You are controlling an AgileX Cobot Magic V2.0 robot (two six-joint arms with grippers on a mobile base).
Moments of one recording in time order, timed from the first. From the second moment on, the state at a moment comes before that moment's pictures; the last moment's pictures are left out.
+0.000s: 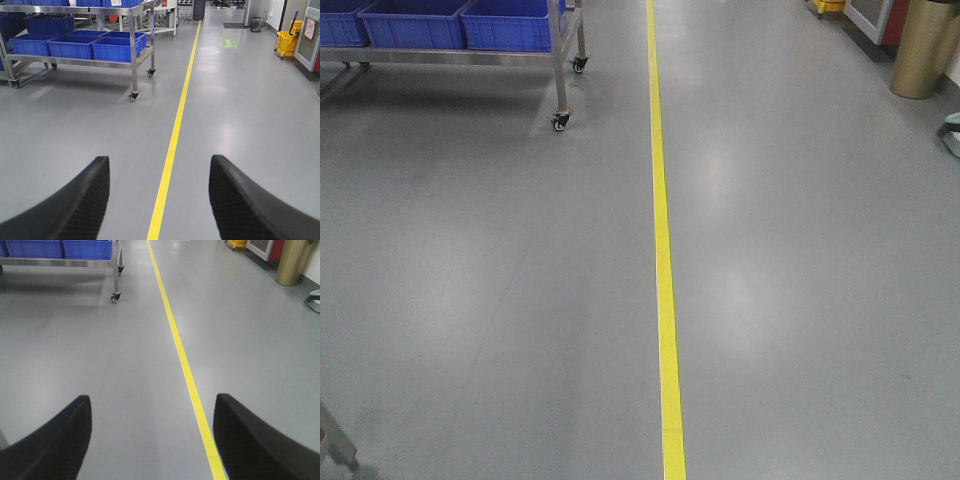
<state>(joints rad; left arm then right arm) -0.13 0.21 -0.47 0.03 0.67 -0.09 0.12 0.19 -0.40 0.06 0.46 -0.07</state>
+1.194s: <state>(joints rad) -0.13 0.21 -0.47 0.03 0.67 -0.09 0.12 0.19 -0.40 0.06 0.46 -0.07</state>
